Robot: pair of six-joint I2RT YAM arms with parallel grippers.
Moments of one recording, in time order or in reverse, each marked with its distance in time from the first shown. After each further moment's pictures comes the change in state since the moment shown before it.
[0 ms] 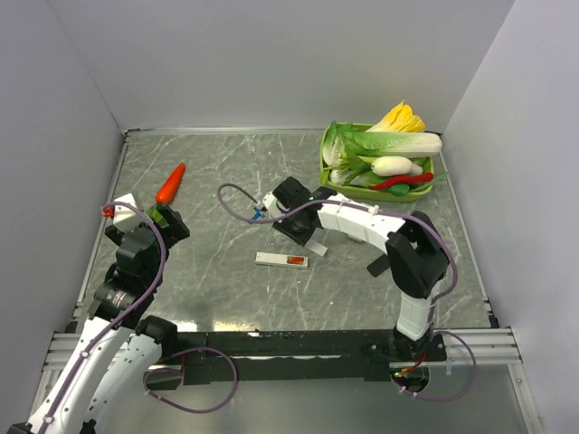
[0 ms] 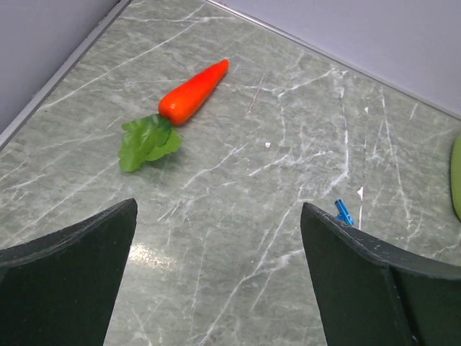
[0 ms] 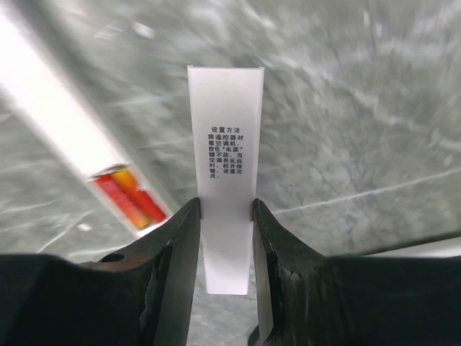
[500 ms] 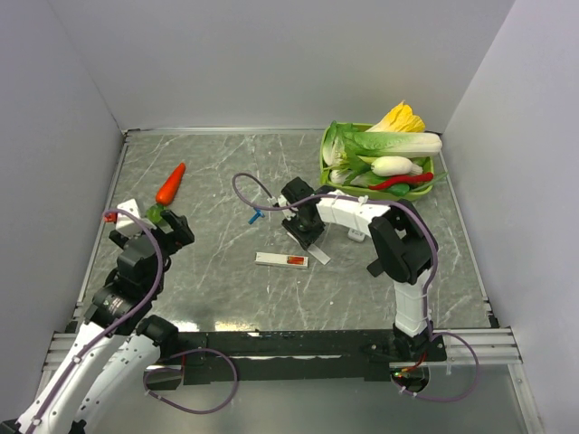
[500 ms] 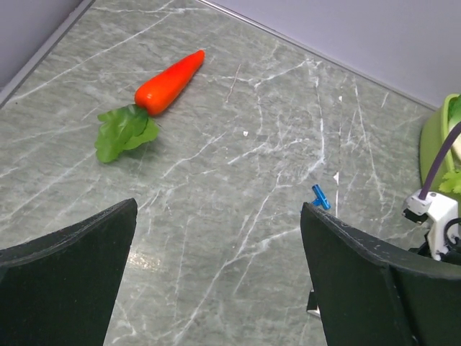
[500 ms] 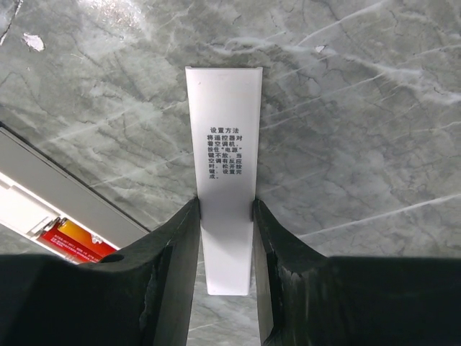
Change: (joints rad) left arm -0.109 -0.048 0.000 -0.047 -0.042 -0.056; right arm -0.085 0.125 -0.006 0.030 -0.056 0.157
